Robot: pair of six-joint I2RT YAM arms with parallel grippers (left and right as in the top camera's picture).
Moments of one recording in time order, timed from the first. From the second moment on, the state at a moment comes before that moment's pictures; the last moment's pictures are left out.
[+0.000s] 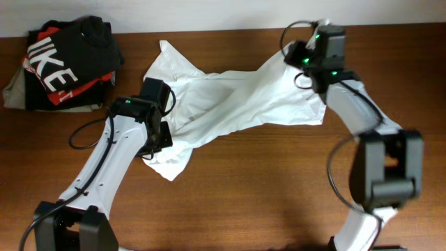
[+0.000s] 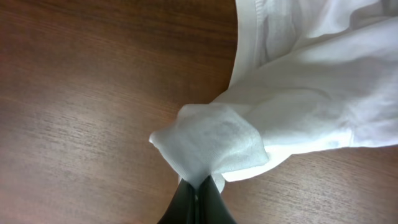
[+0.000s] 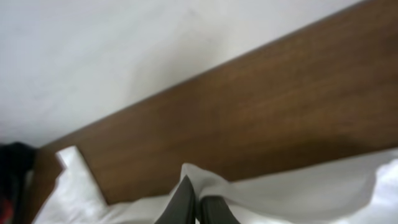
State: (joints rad) left arm -0.24 1.63 1.29 -1.16 -0.19 -0.48; right arm 0.06 2.00 1.45 -0.01 -0.20 0.52
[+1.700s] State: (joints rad) left arm -0.24 1.63 1.29 -1.14 -0.19 -0.48; right arm 0.10 2.30 1.91 -0.54 -0.17 0.24
